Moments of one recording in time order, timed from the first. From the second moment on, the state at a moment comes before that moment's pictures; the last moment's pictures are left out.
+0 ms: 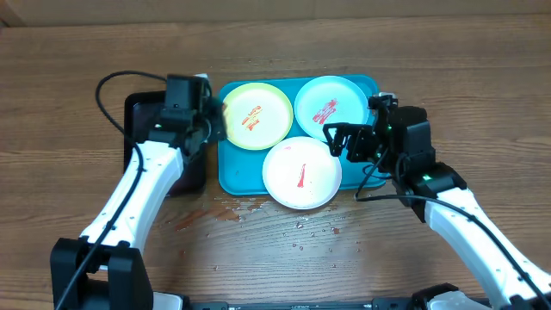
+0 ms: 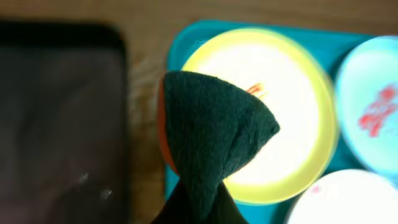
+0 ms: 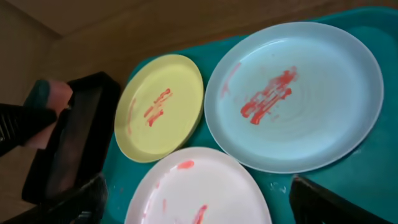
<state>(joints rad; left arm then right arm) -0.17 1.58 1.12 -0.45 0.04 -0.28 0.29 1.34 0.79 -0.08 -0.29 0.43</state>
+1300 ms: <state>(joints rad) -0.29 2.10 1.37 -0.27 0.11 -0.52 0.46 1.88 1.28 -0.31 -0.18 0.37</state>
